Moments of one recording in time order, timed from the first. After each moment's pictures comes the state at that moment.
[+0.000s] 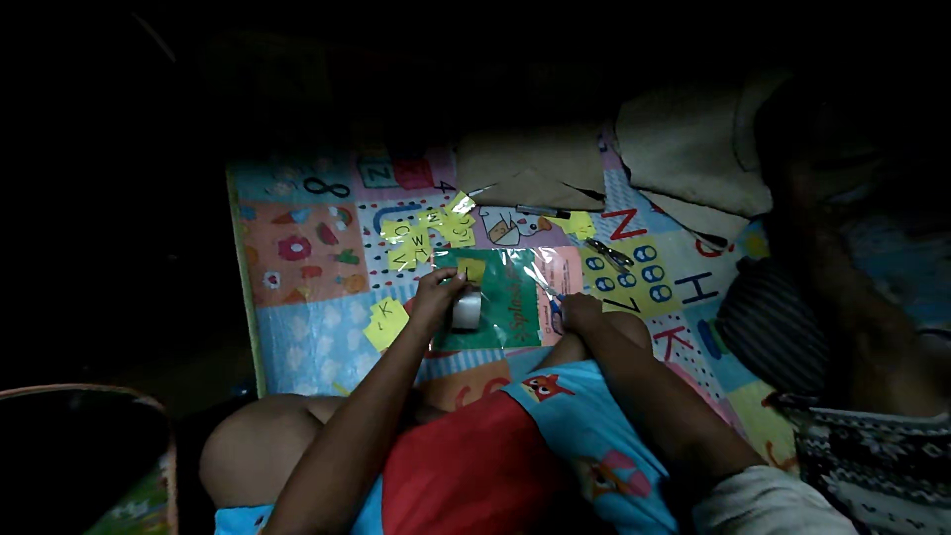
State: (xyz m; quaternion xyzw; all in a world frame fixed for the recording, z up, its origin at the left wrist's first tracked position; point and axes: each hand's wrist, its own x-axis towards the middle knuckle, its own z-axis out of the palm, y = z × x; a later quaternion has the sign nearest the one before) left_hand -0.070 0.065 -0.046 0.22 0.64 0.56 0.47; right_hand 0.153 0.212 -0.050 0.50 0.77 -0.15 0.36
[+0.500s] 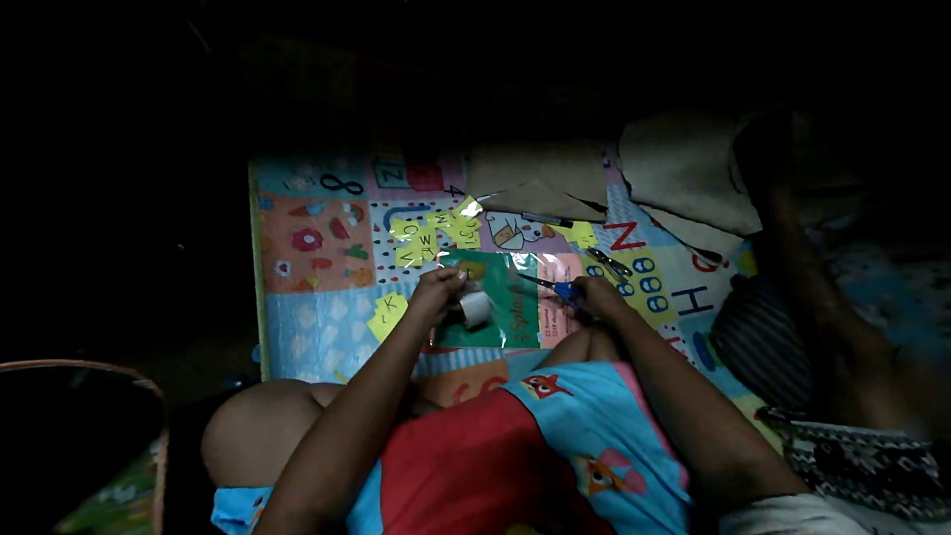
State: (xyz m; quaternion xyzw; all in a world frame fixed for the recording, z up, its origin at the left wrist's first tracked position) left_hand -0.074 0.056 -0.038 0.18 0.62 0.56 0.52; right_hand 0.181 0.249 -0.021 0.44 0.85 -0.25 0.16
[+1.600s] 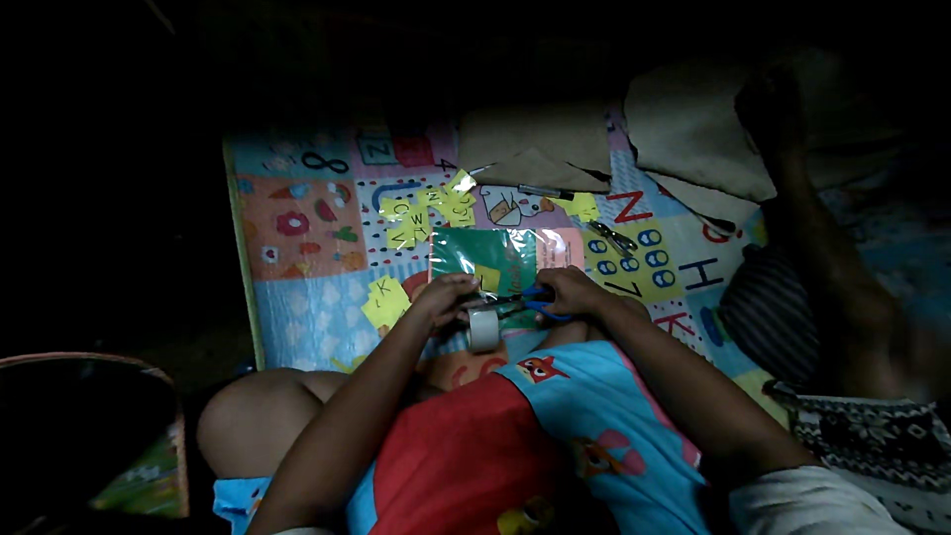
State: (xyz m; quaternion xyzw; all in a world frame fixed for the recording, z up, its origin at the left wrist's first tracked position) left_hand -0.051 0.052 -0.044 0.17 0.60 0.46 0.64; right_hand 0.163 0.219 -0.030 0.21 0.93 -0.27 0.17
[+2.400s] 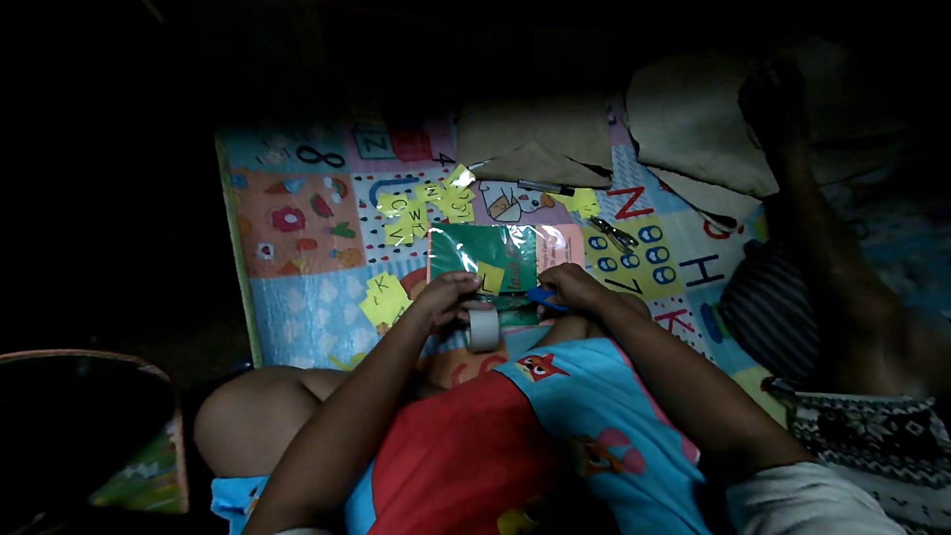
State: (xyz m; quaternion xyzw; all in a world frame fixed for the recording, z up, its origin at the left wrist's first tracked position) left_hand -0.049 0.052 -0.039 0.17 0.59 0.45 0.65; right_hand 0.165 0.221 -0.030 0.18 0.93 -0.27 0.15
